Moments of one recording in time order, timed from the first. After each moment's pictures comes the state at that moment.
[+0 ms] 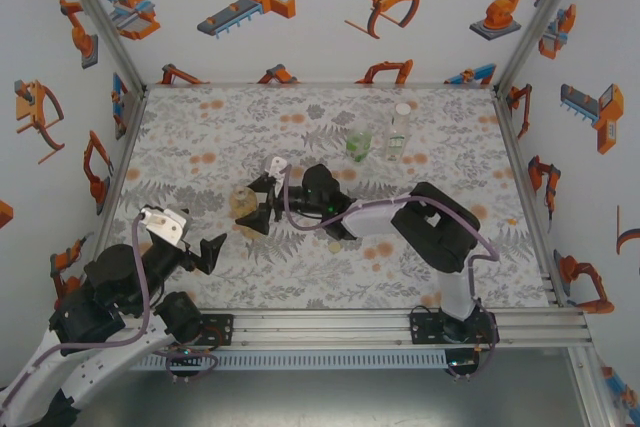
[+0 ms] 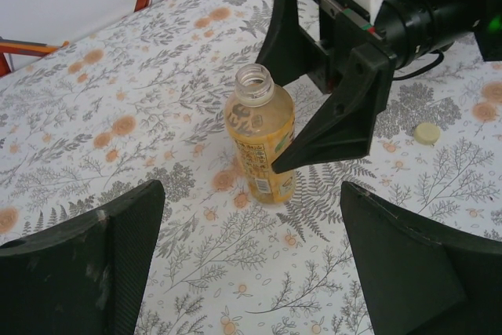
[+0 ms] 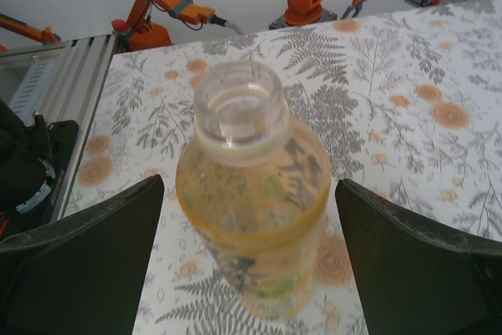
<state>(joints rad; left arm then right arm) -0.91 0.16 0.72 -0.71 -0.38 0.08 0.96 1.98 1.05 0.95 -0.54 0.08</state>
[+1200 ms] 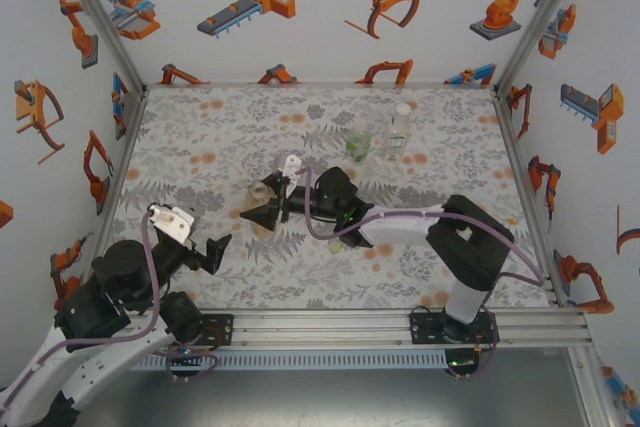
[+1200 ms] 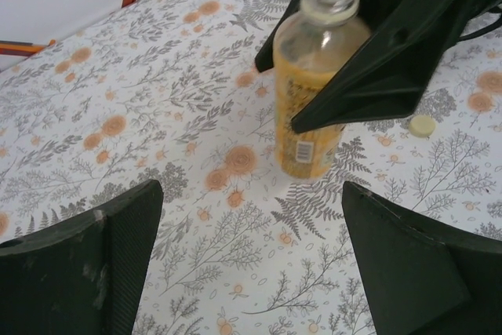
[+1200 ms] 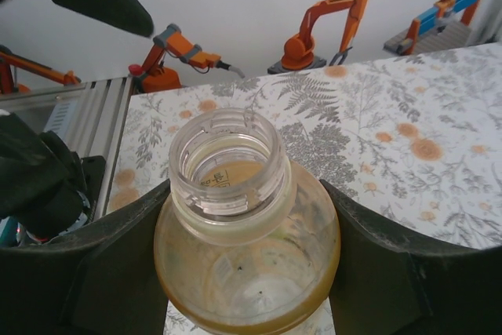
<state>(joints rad) -0.89 0.19 0.70 -0.68 -0.33 0.09 0.98 1.71 0.90 0.92 -0.46 0.09</state>
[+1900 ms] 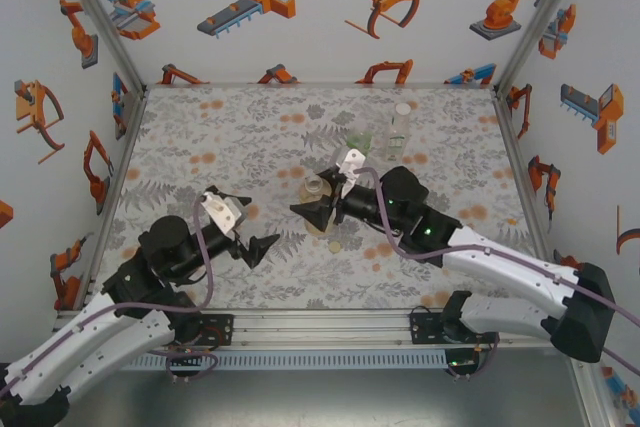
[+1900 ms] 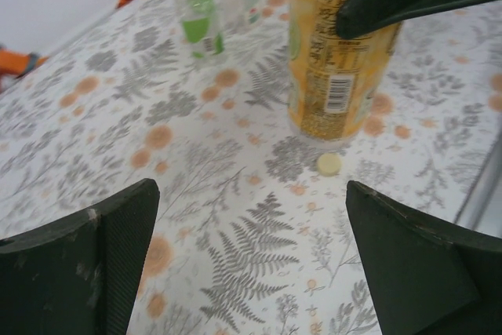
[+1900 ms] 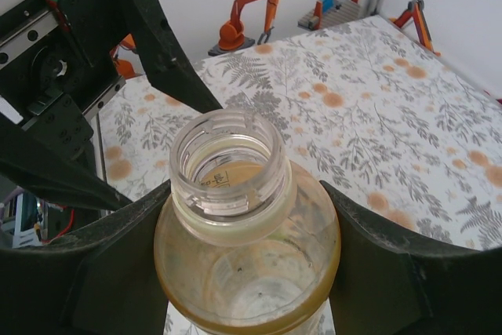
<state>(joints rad) -0.89 0.45 0.56 -0.23 0.06 0.14 0.98 1.07 0.82 0.25 -0.24 0.01</state>
